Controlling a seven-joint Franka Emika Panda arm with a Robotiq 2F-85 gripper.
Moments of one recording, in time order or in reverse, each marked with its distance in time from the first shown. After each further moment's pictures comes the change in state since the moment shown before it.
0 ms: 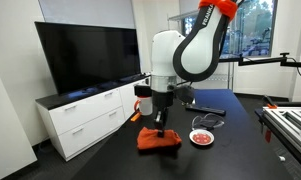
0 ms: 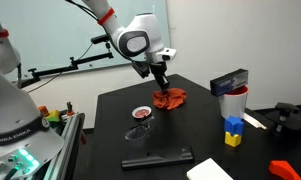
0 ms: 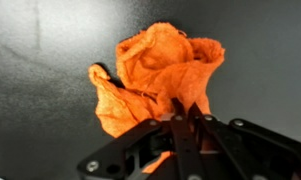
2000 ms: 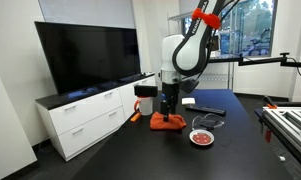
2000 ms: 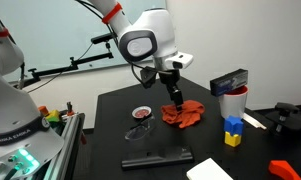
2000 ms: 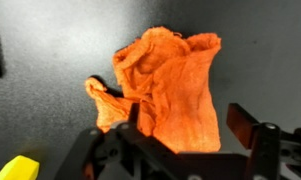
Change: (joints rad) arm -0.112 -0.004 -0.120 -0.014 0.006 -0.012 -0.010
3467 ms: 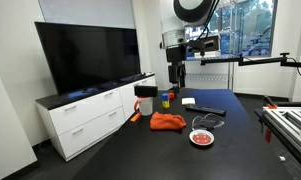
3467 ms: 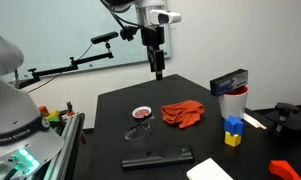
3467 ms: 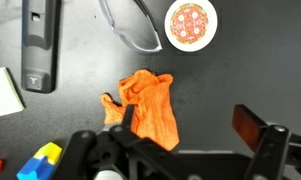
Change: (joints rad) arm 0.007 -0.380 0.002 -0.003 -0.008 -0.550 -0.035
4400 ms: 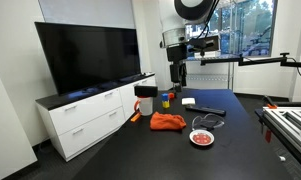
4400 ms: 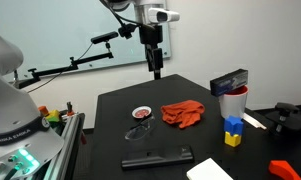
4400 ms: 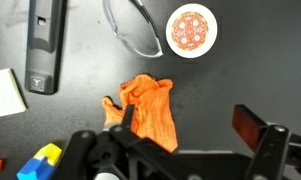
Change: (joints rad) arm 0.007 -0.014 -0.001 0.000 -0.016 -0.032 -0.004
